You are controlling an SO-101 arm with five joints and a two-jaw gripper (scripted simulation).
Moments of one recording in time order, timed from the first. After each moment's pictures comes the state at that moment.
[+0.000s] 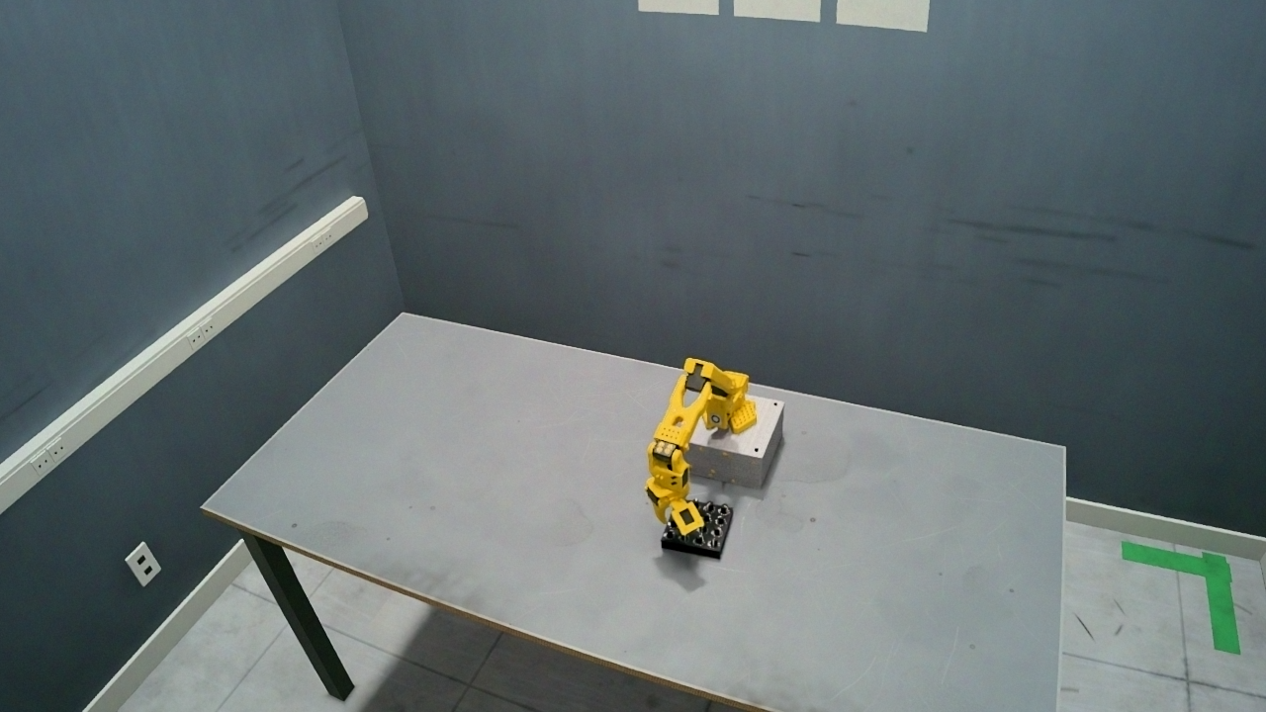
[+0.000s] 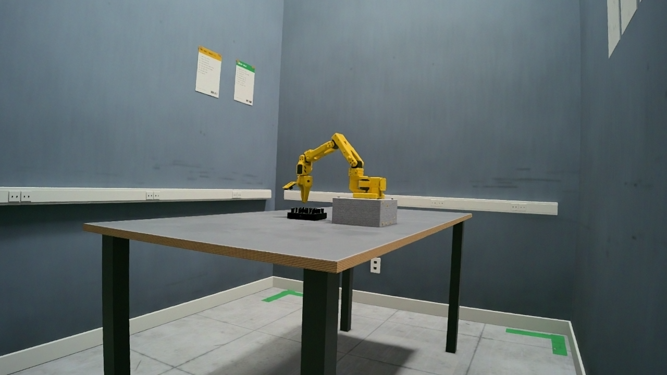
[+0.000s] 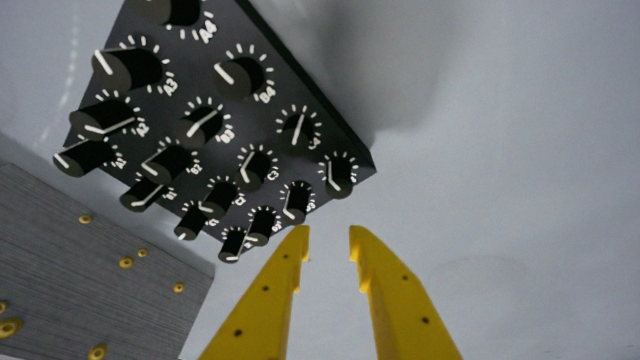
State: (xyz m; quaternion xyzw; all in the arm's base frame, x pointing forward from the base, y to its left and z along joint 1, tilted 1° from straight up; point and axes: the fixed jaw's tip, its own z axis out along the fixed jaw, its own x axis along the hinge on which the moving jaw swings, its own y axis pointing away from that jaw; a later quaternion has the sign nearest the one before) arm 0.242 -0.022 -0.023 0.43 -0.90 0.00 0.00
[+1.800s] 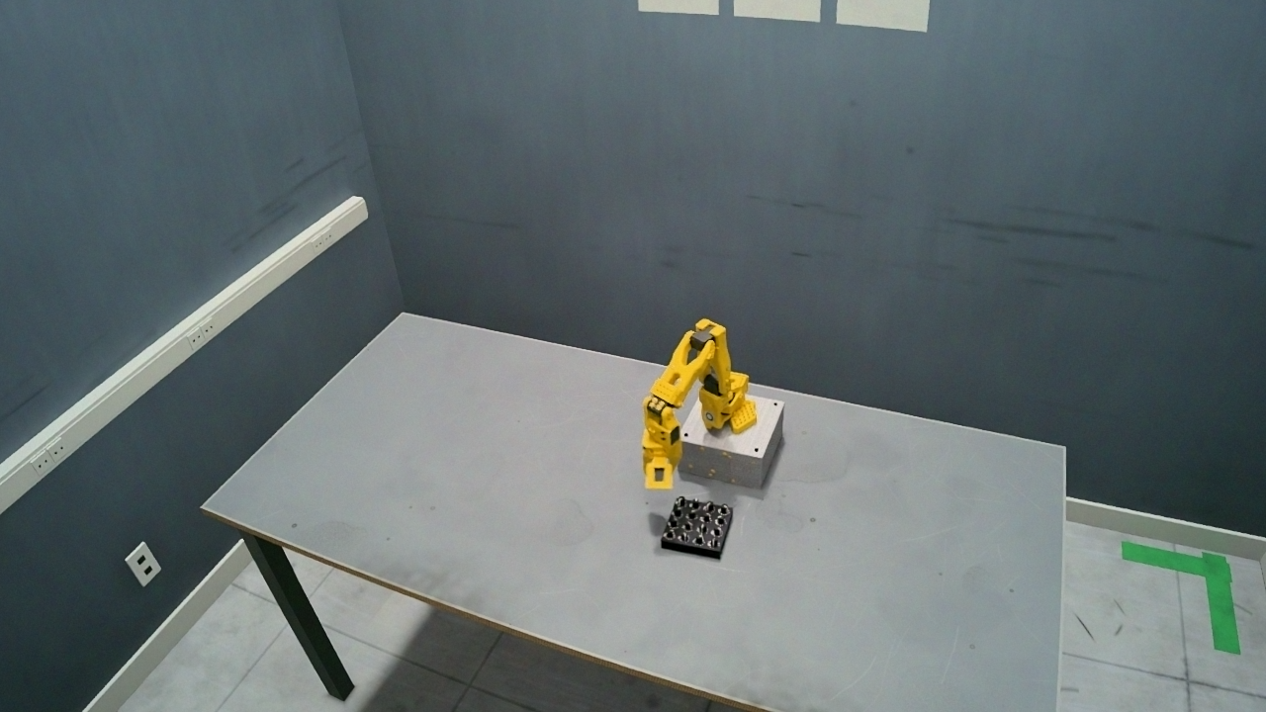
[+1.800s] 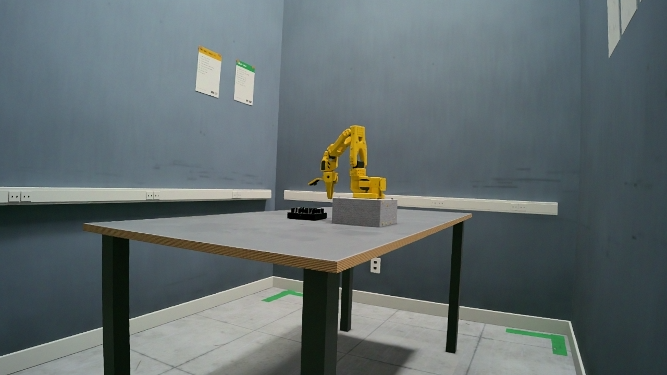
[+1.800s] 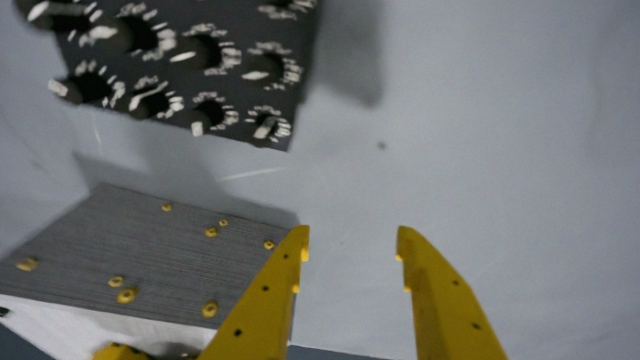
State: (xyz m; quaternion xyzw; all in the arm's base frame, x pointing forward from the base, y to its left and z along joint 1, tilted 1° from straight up) arm 0.163 -0.062 -0.005 0.12 -0.99 0.00 0.00
